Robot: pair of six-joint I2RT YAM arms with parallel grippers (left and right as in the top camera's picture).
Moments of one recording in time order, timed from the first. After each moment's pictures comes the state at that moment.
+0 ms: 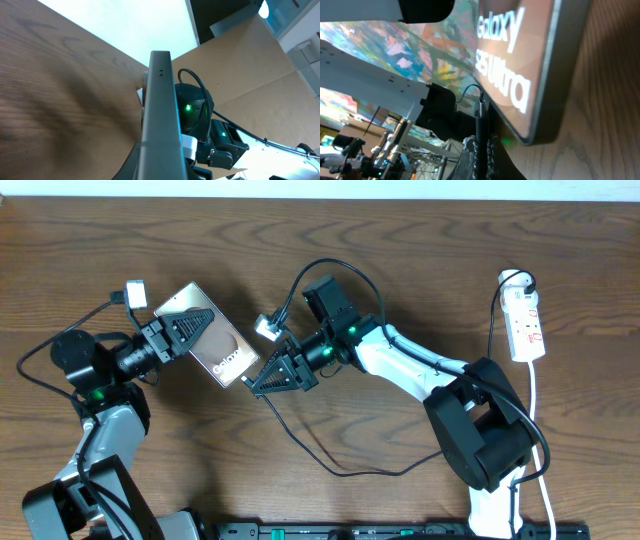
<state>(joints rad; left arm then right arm) 0.41 1.47 0.58 0.91 1.38 -1.07 0.65 2.06 1.37 -0.20 -1.40 -0.01</state>
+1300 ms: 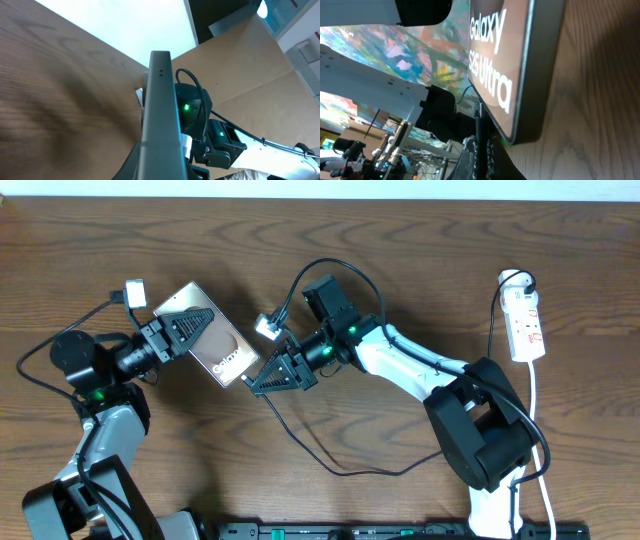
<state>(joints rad) 0.41 1.47 0.58 0.93 1.39 -1.09 0.65 2.06 1.37 -0.19 -1.40 0.02</state>
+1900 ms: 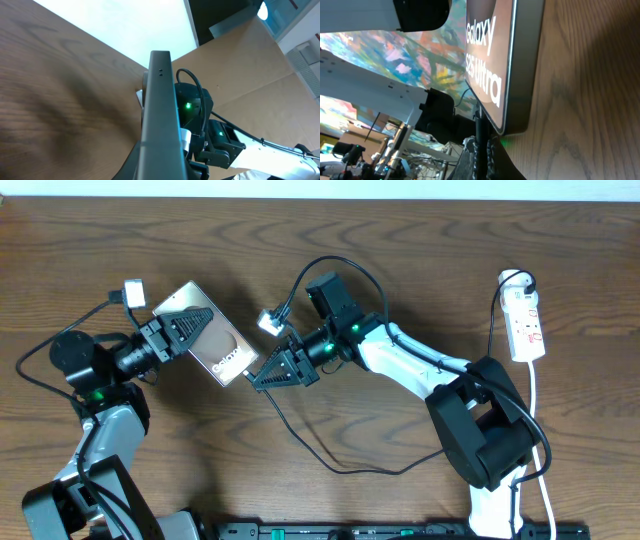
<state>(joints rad) 0.41 1.47 0.58 0.94 1.38 -1.09 0.64 2.06 1.37 -0.16 -1.40 0.06</state>
